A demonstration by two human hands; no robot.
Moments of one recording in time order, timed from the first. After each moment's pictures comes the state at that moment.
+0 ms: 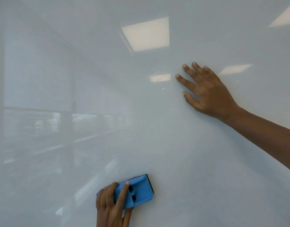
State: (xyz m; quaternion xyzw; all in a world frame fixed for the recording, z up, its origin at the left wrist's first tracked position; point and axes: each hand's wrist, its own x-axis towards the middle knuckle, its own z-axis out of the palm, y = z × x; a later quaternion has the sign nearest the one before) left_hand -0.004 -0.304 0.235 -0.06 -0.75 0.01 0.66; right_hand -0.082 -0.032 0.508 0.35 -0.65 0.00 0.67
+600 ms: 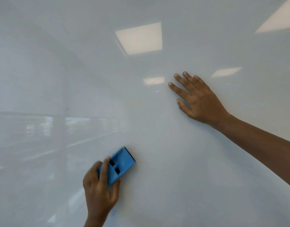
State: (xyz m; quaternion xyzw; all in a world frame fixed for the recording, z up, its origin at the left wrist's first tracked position) left_hand -0.007 -0.311 0.294 -0.02 -0.70 -0.05 0.71; right_hand -0.080 -0.024 0.500 0.34 -0.67 -0.02 0.65
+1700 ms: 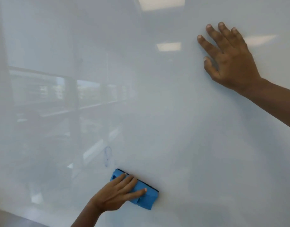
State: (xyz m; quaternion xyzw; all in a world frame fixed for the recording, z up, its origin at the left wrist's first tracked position) left_hand 0.013 -0.343 0.169 -0.25 -0.76 0.33 0.49; right_hand -0.086 -0.026 0.490 0.35 -0.67 -0.01 0.66
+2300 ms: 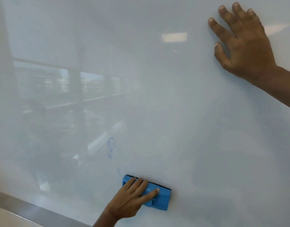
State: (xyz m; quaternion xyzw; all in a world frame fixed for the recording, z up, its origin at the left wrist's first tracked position) left_hand 0.012 -0.307 0.122 -0.23 -0.80 0.26 0.49; right_hand -0.091 -0.024 0.487 0.35 -0.66 0.00 0.66
